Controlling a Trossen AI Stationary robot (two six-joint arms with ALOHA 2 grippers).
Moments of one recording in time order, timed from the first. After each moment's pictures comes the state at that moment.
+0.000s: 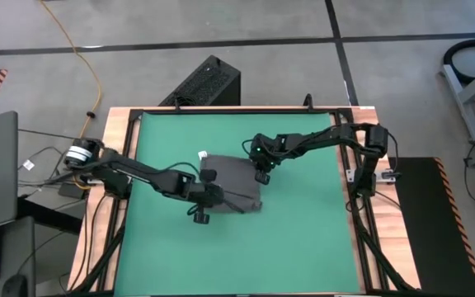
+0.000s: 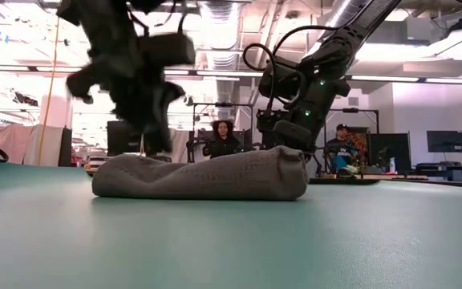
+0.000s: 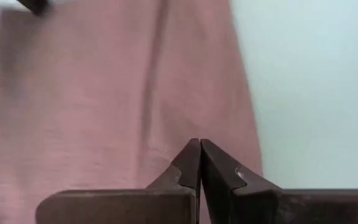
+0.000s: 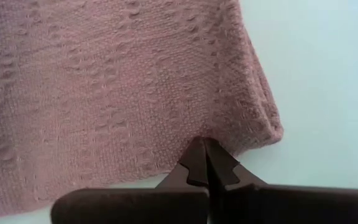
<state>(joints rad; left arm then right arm) -0.19 1.59 0.94 -0.36 -0.20 0.04 -0.27 1.81 1.03 -0.31 -0.09 0.06</state>
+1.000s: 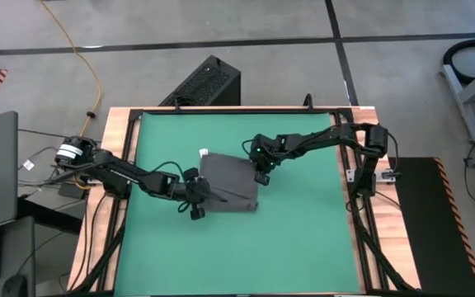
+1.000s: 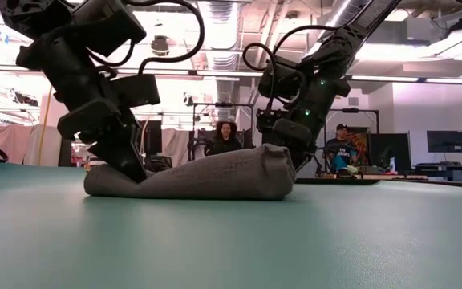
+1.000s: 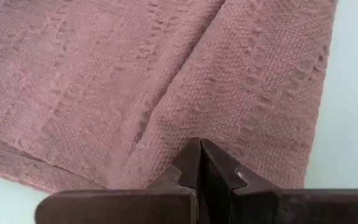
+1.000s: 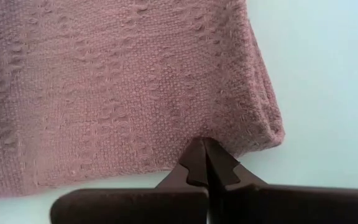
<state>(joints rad) -0.17 1.49 0.58 0.00 -0.28 -0.29 -0.26 1.81 1.02 -0.31 -0.11 0.08</state>
